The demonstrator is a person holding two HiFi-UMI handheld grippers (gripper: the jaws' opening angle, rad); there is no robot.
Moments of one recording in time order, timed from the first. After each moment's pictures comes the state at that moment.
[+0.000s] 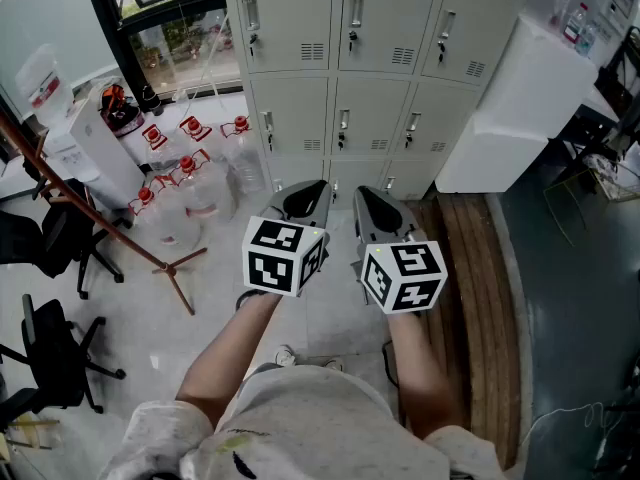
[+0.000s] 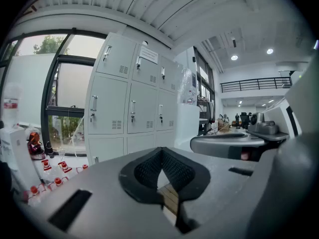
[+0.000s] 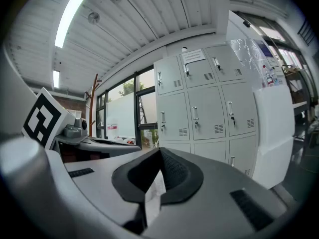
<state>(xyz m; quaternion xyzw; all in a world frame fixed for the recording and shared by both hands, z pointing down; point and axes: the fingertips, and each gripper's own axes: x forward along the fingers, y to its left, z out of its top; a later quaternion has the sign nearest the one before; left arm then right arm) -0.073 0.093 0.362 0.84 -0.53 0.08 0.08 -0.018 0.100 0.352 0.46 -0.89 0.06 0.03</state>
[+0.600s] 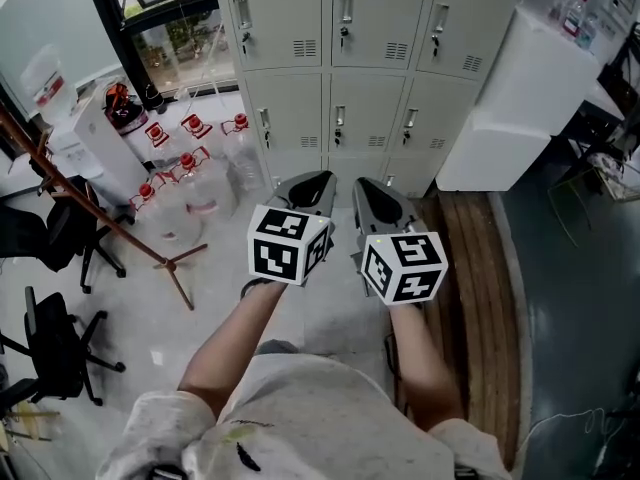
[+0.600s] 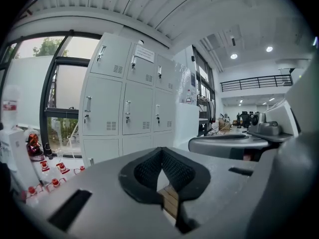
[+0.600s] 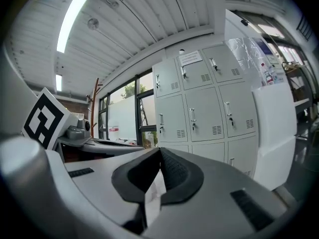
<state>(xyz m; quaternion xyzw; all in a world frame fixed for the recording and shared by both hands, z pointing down) -0.026 0.080 0.361 0.84 -0.53 0.08 0.08 0.020 0.091 0.351 0.45 -0.89 0.06 0.02</state>
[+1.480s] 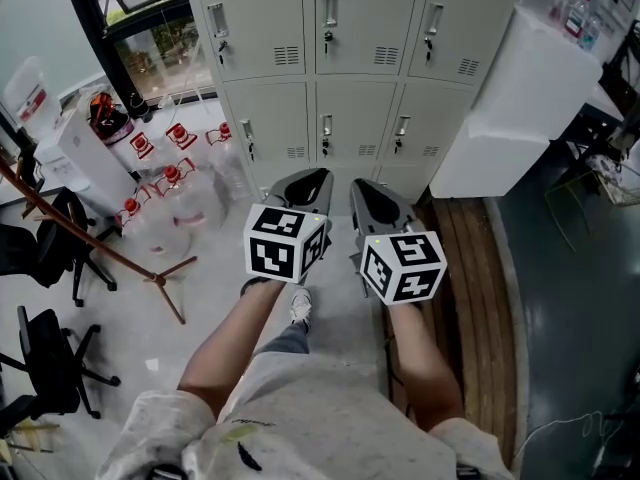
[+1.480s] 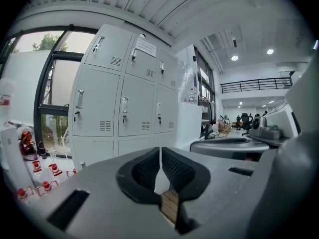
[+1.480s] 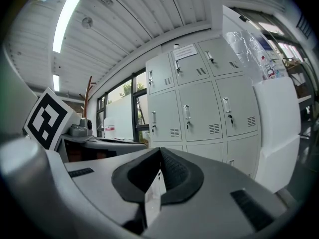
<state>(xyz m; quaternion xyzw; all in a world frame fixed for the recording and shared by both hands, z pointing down) -0.007 -0.002 0.372 0.84 -0.53 0.07 0.08 0.040 0.013 0.366 0.45 -0.89 0.07 0.02</state>
